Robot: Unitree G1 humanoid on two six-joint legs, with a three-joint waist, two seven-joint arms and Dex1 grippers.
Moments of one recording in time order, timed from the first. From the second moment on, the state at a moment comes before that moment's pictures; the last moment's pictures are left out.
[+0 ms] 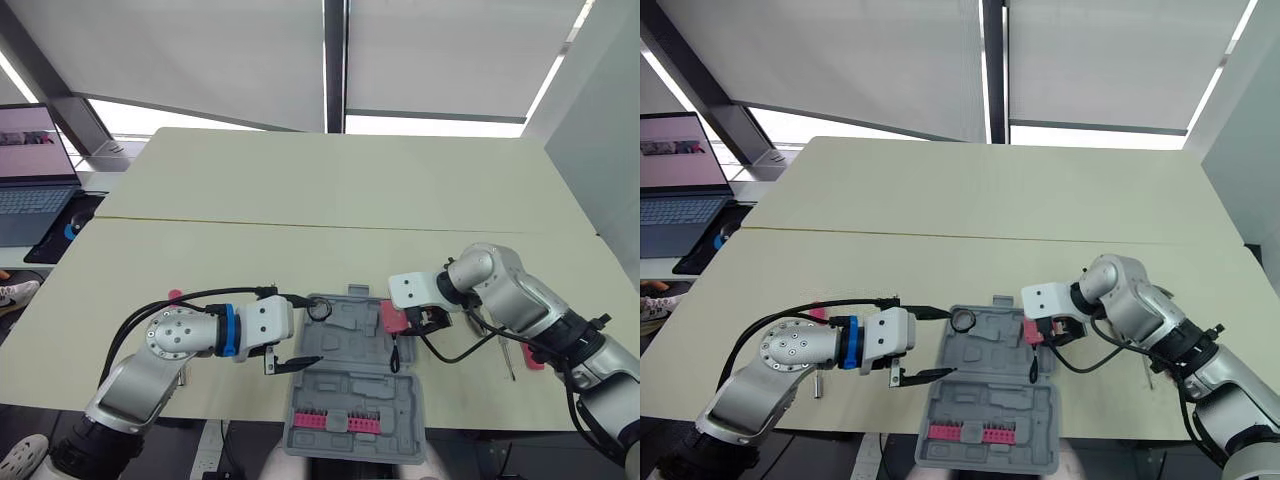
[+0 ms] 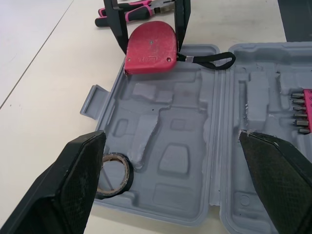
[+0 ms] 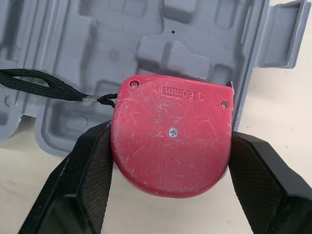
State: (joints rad) left arm -0.14 0.76 -0.18 -0.35 -0.18 0.17 -1.04; right arm -0.72 -0.70 0.62 0.02 -0.24 0.39 1.31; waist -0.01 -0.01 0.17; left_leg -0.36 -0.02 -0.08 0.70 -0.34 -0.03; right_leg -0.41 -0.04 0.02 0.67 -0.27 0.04
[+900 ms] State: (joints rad) left arm -0.17 0.72 -0.24 -0.39 -0.17 0.19 -1.04; right arm -0.72 -0.62 0.55 0.16 -0.27 0.29 1.24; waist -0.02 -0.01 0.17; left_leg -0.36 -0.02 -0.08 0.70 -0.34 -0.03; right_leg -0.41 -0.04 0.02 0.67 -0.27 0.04
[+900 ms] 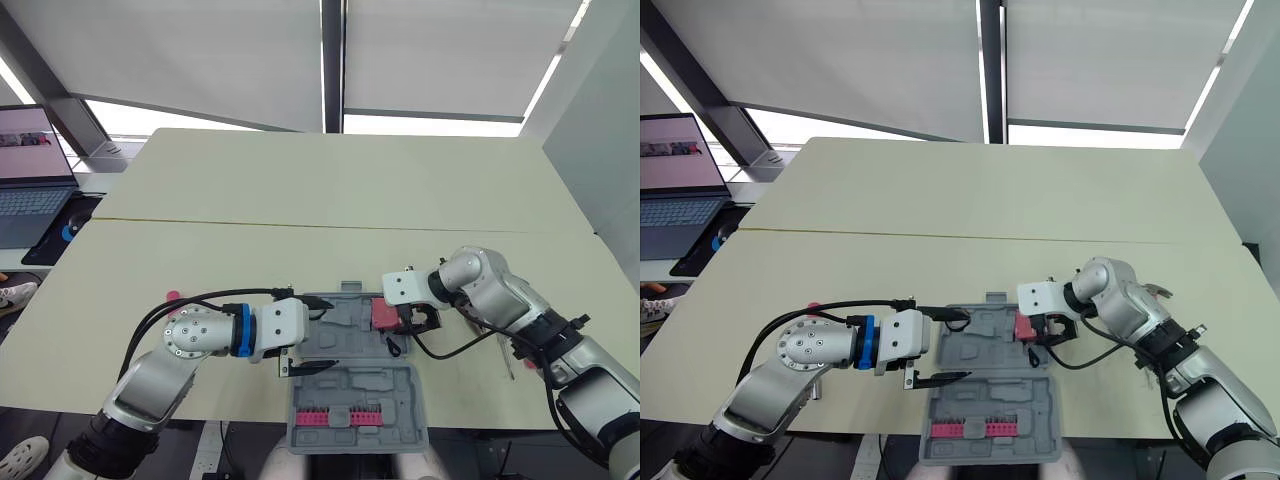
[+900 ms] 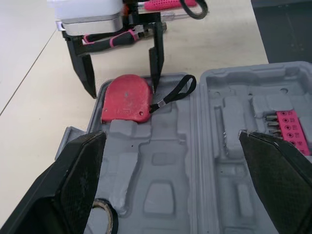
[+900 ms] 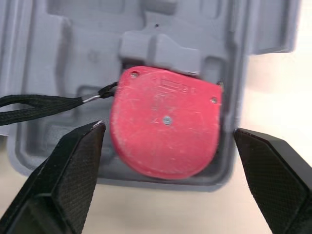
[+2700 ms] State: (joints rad) left arm -0.14 0.72 -0.14 -0.35 -0.28 0.19 -1.06; right arm -0.60 -0.55 0.37 0.45 -0.07 0.01 1.18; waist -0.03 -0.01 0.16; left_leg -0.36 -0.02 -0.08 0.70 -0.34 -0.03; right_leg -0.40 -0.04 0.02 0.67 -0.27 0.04
